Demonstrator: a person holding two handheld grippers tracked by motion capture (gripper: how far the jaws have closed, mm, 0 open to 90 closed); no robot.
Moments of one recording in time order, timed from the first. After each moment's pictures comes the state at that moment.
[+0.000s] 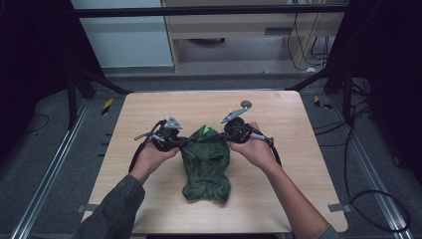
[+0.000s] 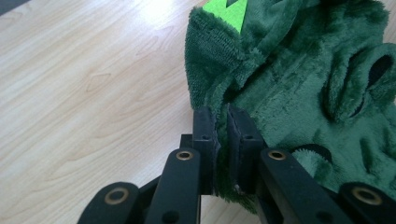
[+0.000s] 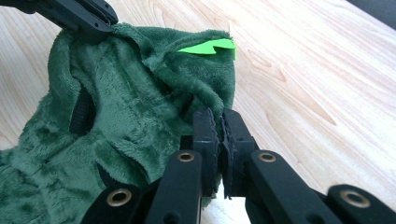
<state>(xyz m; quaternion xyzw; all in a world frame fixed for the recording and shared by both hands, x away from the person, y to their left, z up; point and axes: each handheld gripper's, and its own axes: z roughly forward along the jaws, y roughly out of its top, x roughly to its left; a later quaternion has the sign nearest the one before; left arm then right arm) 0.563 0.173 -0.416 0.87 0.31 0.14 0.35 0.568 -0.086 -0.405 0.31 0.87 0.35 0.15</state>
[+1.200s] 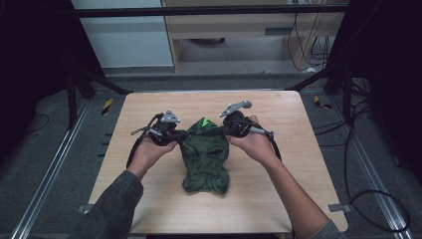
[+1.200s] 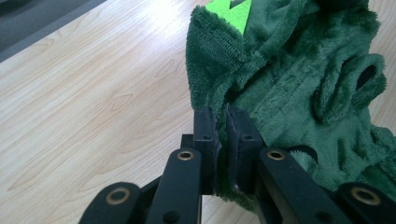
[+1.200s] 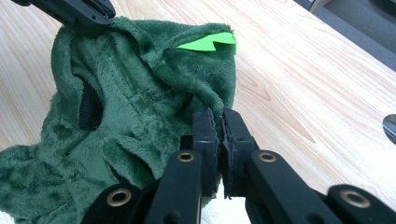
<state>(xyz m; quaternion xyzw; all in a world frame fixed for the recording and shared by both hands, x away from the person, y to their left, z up) 0.566 0.177 -0.396 0.87 0.31 0.16 0.36 0.574 -0.083 -0.385 0.30 0.87 0.35 0.17</state>
